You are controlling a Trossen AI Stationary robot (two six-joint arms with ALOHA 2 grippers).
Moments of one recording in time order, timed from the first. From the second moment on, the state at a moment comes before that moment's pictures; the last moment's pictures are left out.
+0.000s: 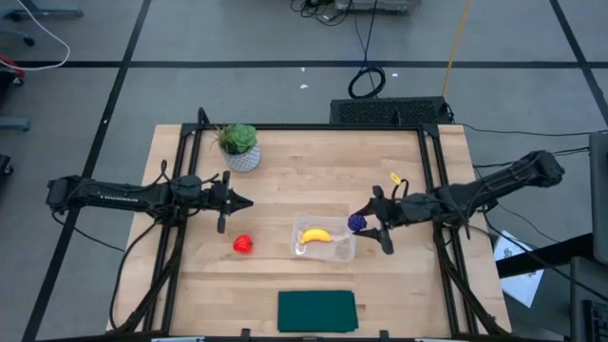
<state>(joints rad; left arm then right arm) 0.06 0.59 0.12 0.23 0.08 0.00 0.29 0.97 0.57 -0.01 0.15 0.23</state>
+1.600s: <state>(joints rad) 0.06 0.59 0.12 0.21 0.08 0.00 0.18 1.29 1.08 -0.64 0.02 0.25</state>
